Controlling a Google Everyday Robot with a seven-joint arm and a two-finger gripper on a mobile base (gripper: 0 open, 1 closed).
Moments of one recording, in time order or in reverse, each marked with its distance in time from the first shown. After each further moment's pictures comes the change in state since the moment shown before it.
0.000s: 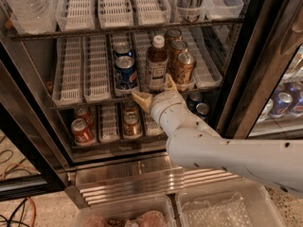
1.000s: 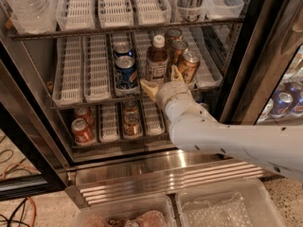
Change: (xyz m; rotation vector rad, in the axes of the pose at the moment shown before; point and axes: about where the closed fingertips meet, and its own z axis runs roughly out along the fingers) arm 0.002 -0.040 0.026 0.075 0.004 -0.014
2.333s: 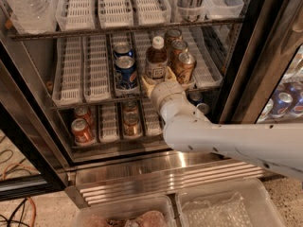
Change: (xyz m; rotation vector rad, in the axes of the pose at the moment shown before) arm -0.003 0.020 0.012 -0.022 -0.032 0.094
